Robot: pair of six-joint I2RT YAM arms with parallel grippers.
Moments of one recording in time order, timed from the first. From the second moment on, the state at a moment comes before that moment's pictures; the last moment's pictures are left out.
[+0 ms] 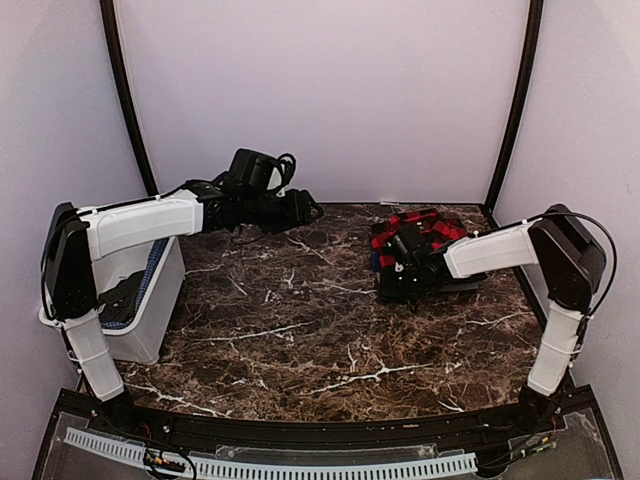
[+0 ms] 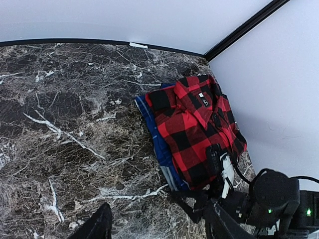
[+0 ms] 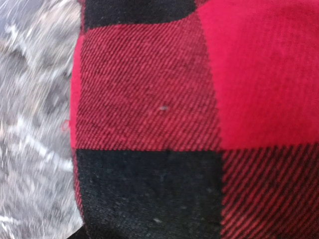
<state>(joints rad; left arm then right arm) -0.69 1.81 1.52 -0.25 0.12 -0.63 0.68 1.84 1.04 -0.24 0.13 0.69</state>
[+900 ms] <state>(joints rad) -0.68 1.74 1.45 -0.25 0.11 -0.63 0.31 1.99 1.27 -0.28 0.02 0.43</state>
